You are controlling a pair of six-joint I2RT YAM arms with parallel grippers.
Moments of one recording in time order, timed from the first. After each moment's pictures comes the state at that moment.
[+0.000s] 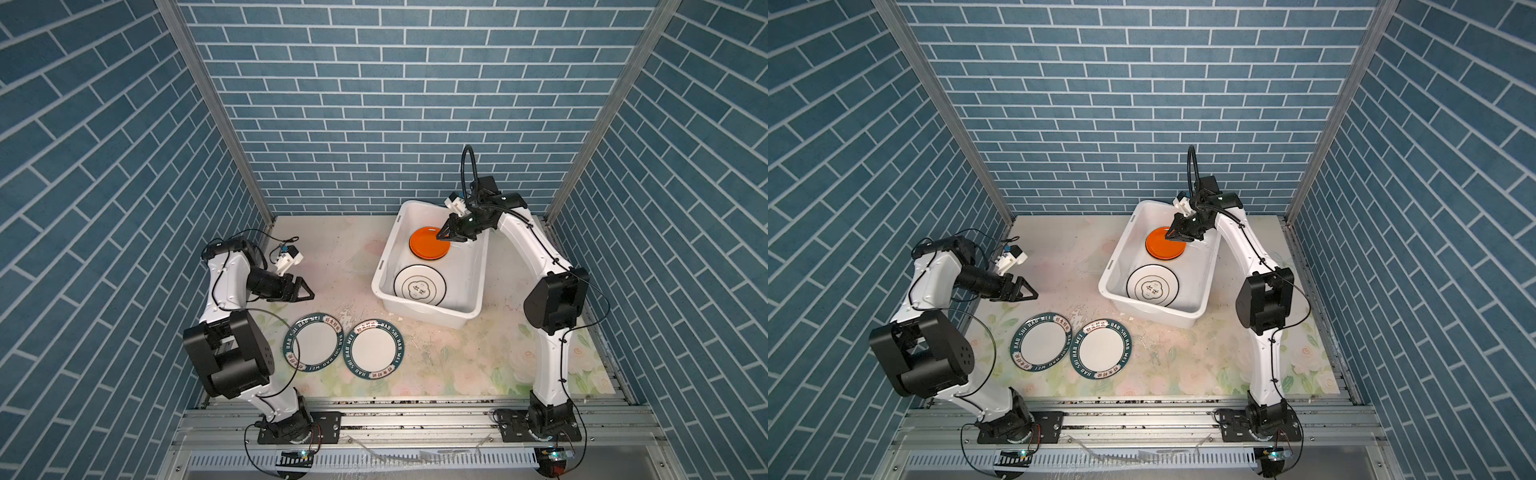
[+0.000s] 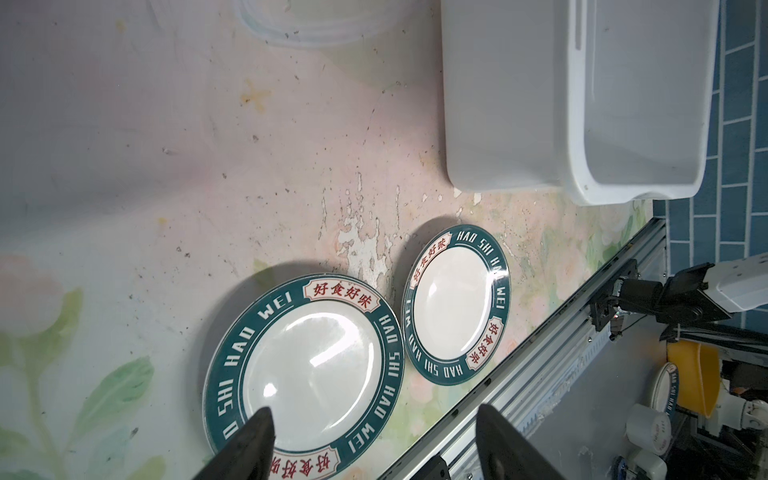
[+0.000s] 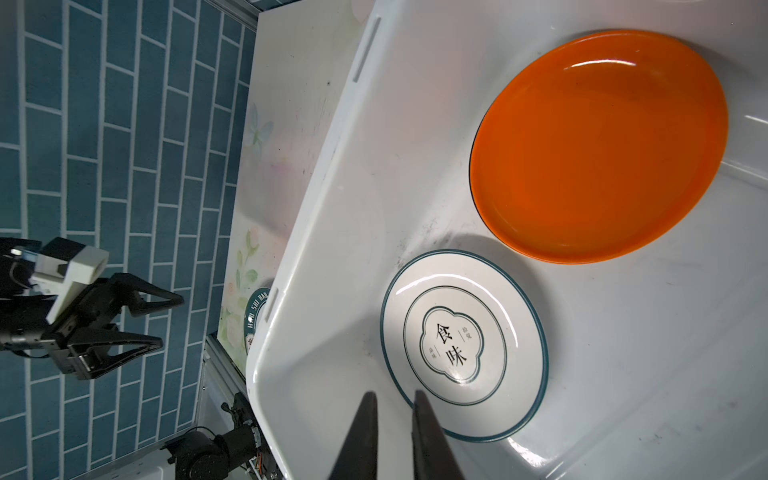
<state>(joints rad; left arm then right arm) 0.40 1.65 1.43 -1.46 0.62 0.70 0.35 2.12 2.18 -1.08 -0.64 0.24</state>
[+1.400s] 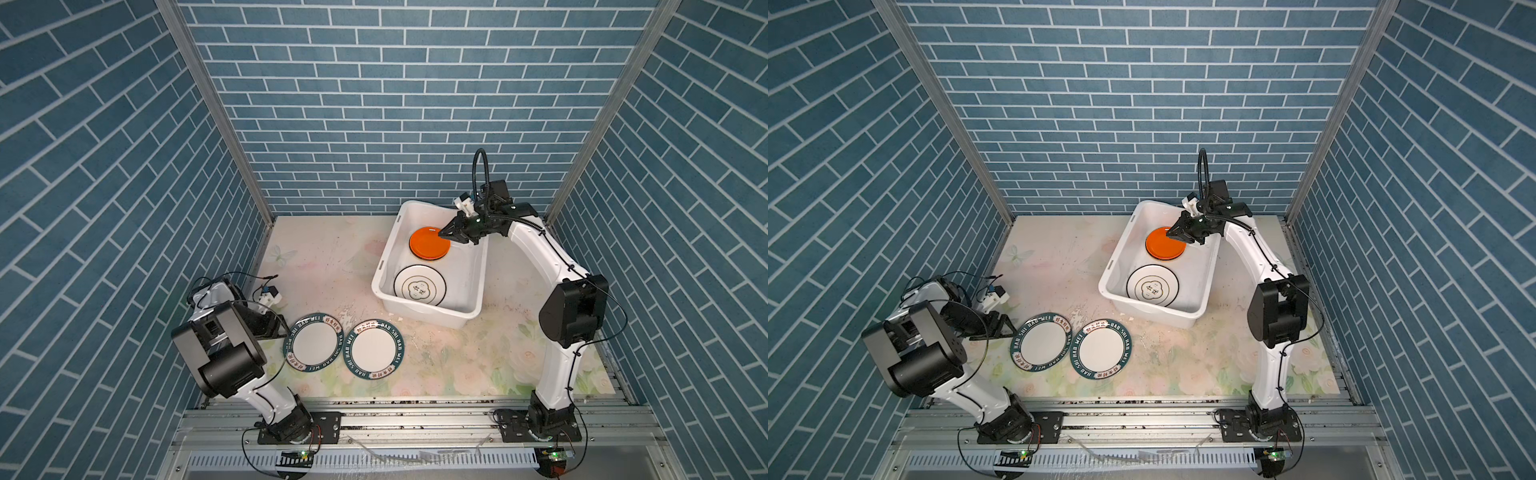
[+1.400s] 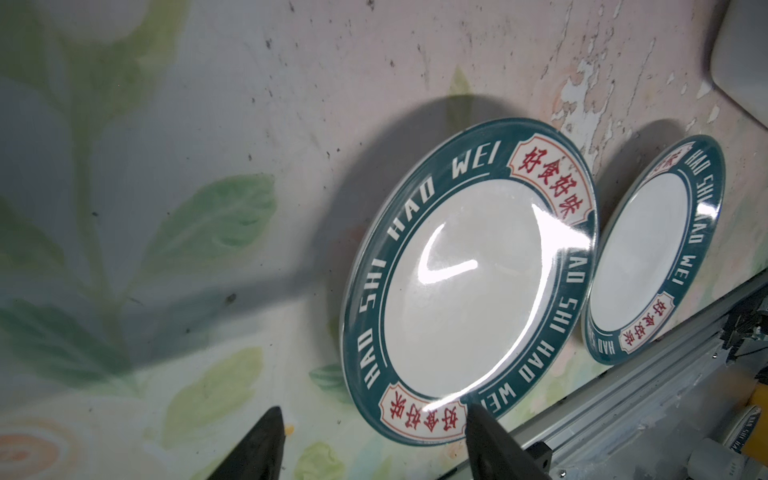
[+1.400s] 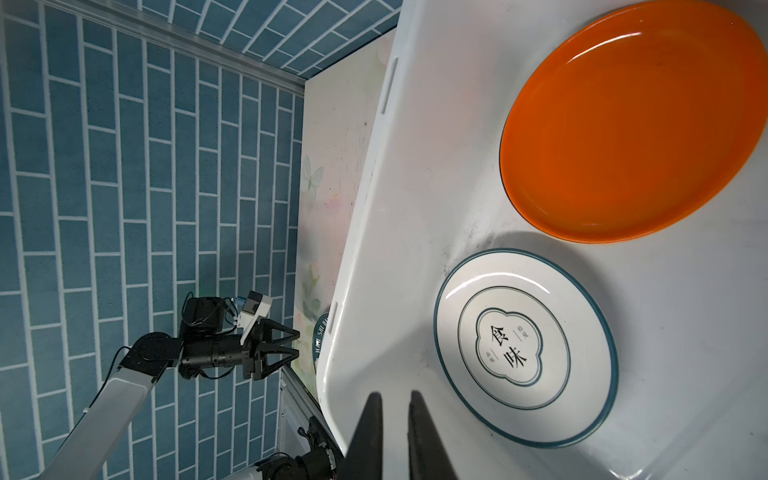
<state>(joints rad) 0.64 1.70 1.09 -1.18 0.39 0.78 0.32 1.98 1.94 -0.86 -0.72 0.50</state>
